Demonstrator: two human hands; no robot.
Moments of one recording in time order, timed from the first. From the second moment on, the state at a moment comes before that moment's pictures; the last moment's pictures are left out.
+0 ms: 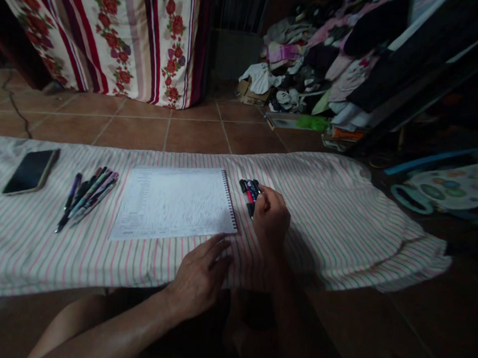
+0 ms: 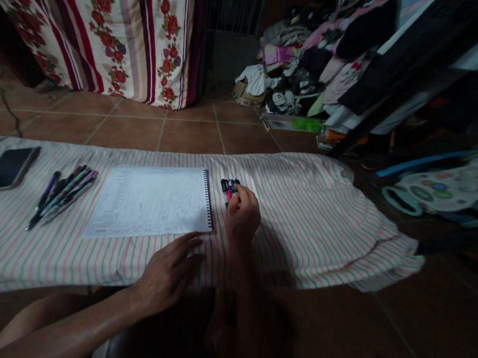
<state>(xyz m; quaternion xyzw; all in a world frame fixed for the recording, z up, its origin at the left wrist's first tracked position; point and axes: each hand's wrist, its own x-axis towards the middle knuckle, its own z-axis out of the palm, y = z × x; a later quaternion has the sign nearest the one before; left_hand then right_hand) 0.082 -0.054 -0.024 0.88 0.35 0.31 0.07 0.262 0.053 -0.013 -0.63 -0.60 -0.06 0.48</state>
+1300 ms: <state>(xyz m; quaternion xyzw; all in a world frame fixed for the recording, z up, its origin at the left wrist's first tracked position) -0.129 -0.016 -0.005 0.56 0.80 0.17 -0.14 0.123 0.018 -0.017 -0.35 -0.84 0.05 0.42</state>
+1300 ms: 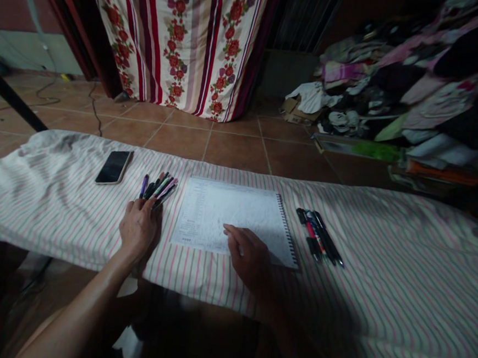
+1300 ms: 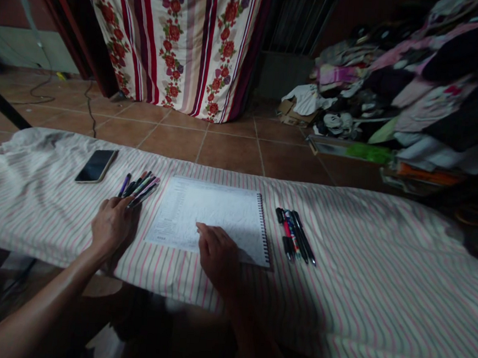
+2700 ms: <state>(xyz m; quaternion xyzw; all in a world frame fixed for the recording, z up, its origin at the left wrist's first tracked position) -0.011 0.013 -0.003 0.15 0.37 0.62 0.68 0.120 0.028 -0.014 -0.49 -0.58 0.43 0.49</state>
